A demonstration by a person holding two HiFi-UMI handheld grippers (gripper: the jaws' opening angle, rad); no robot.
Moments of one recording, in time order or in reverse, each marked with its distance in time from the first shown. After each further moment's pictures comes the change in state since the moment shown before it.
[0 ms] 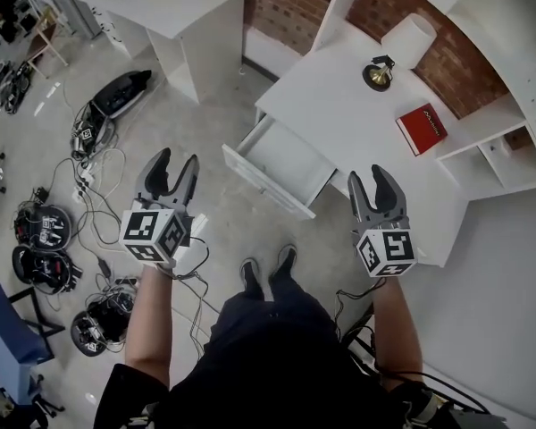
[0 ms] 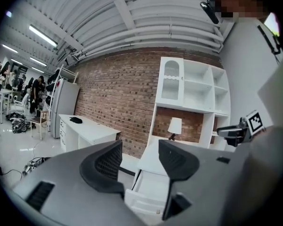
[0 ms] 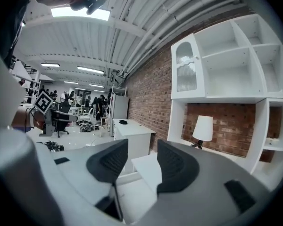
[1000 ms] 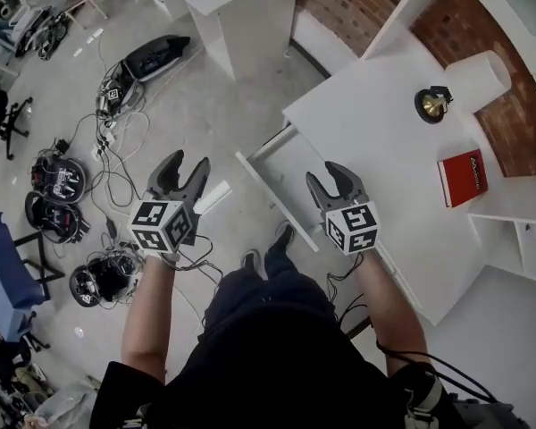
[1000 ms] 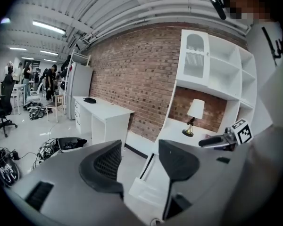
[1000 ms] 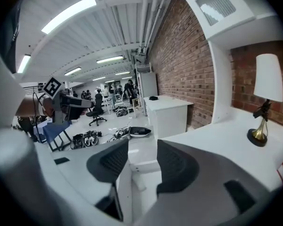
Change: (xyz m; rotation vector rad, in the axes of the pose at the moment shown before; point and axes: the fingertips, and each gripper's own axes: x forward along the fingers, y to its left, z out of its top) left arm 0.126 0.051 -0.072 -0.098 0.230 0.187; right arm 0.234 0.034 -0.125 0.047 0.270 0.506
